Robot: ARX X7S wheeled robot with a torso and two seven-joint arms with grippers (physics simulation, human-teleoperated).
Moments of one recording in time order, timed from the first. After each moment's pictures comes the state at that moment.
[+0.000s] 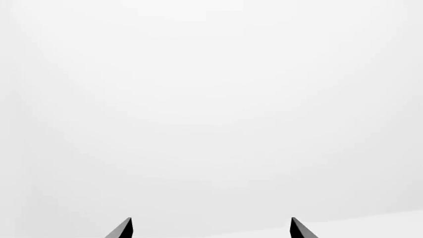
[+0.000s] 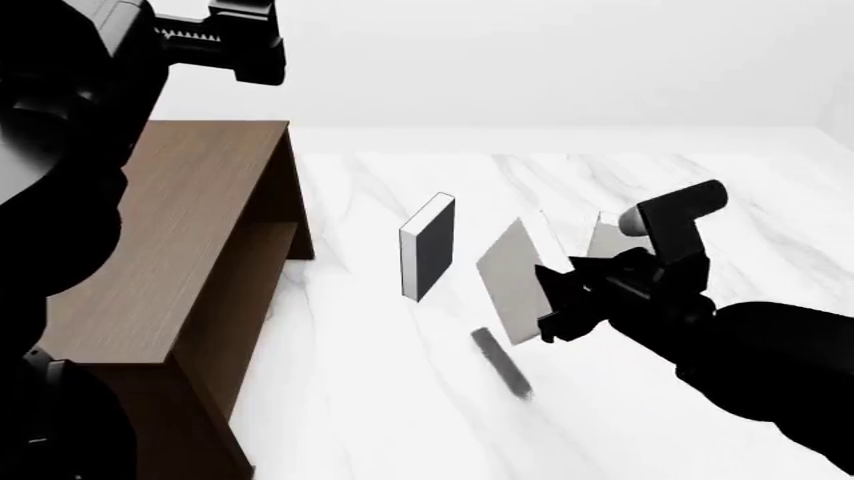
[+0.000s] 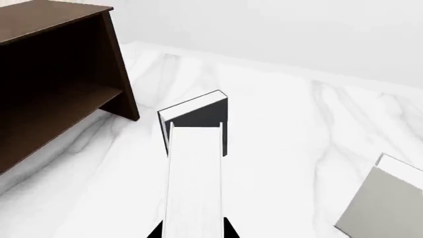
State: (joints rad) left arm -1.22 -0.29 0.03 0.59 -0.63 -1.45 -0.40; right arm 1.03 0.95 -1.00 -0.16 1.39 0.47 0.23
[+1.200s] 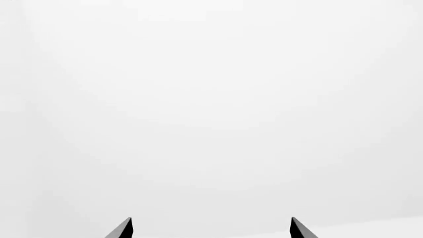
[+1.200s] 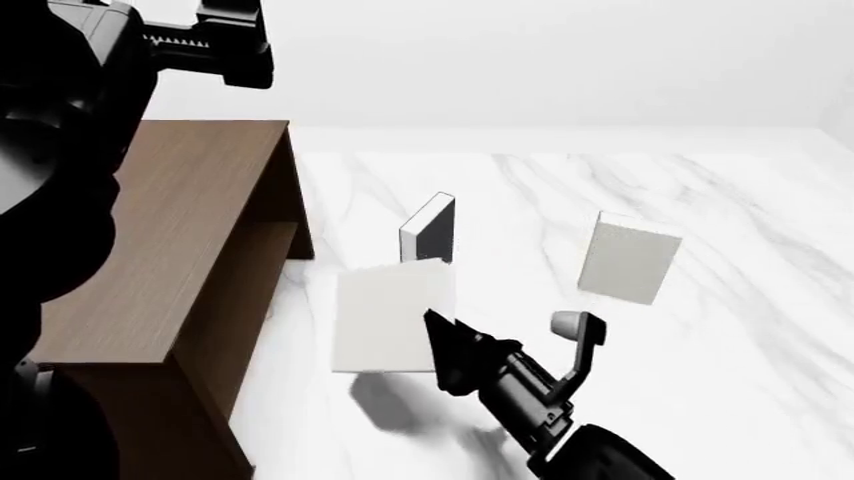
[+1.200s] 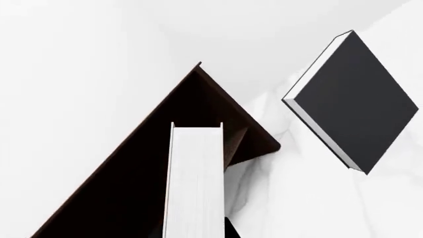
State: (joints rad) left arm -1.19 -0.34 0.05 0.59 -0.65 -1.39 -0.42; right arm 0.51 0.52 -0.91 0.01 1.52 -0.14 -0.03
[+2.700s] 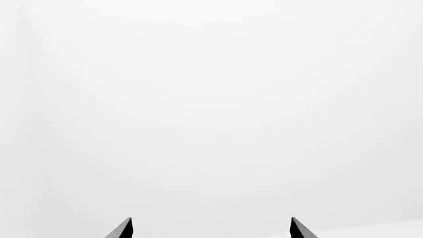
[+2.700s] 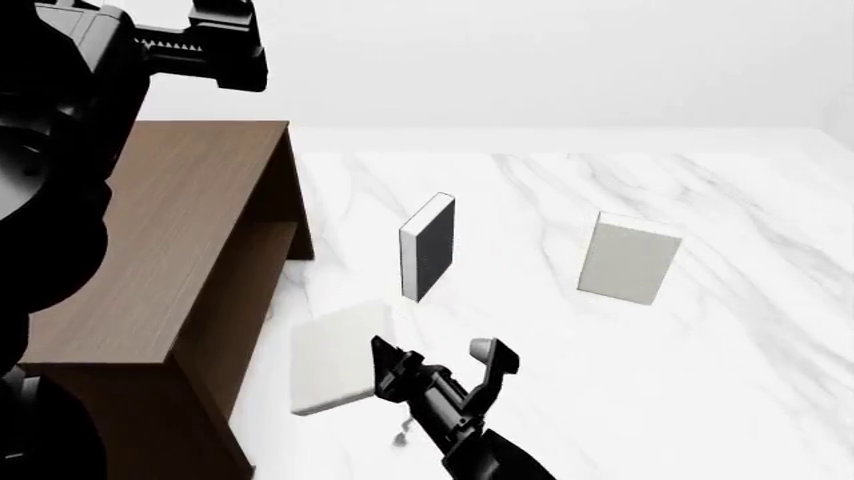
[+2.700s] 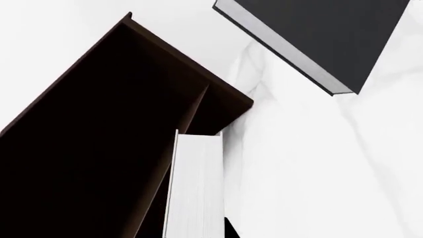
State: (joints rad) left arm -1.18 -0.37 0.04 0.61 -0.70 -1.38 -0.46; right arm 0.61 0.04 -0.94 0.82 1.55 -0.16 -0.34
